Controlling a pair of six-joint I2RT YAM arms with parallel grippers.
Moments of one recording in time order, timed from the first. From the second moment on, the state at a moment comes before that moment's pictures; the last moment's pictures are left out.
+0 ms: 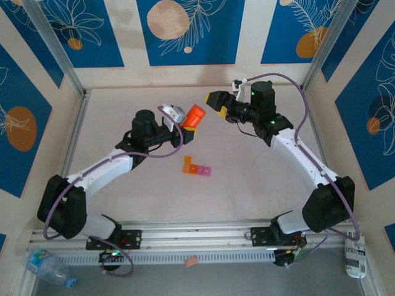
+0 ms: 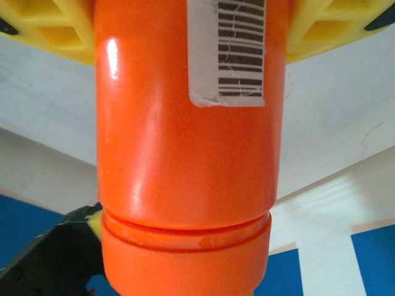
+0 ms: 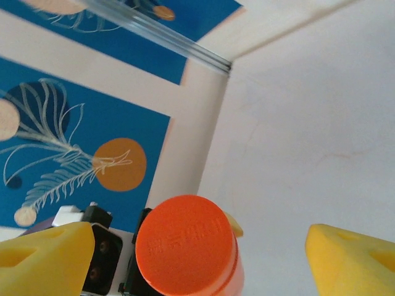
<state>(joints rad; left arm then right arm) -0.53 1.40 0.93 0.23 0.51 -0.01 0.36 1.41 1.26 -0.19 -0.61 0.91</state>
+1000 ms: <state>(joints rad) -0.54 1.40 0.93 0.18 0.47 0.05 0.49 1.54 1.40 -0.33 -0.56 1.01</state>
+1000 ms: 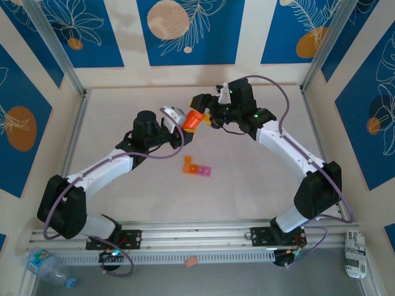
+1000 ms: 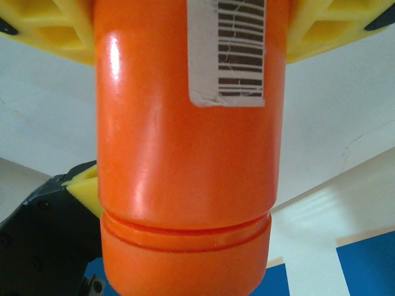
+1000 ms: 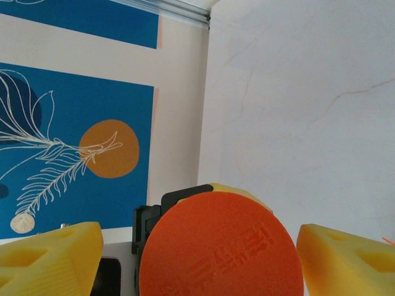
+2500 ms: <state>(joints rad) -0.54 1.40 0.93 0.15 0.47 0.06 0.39 1.49 1.43 -0.40 -0.59 0.95</state>
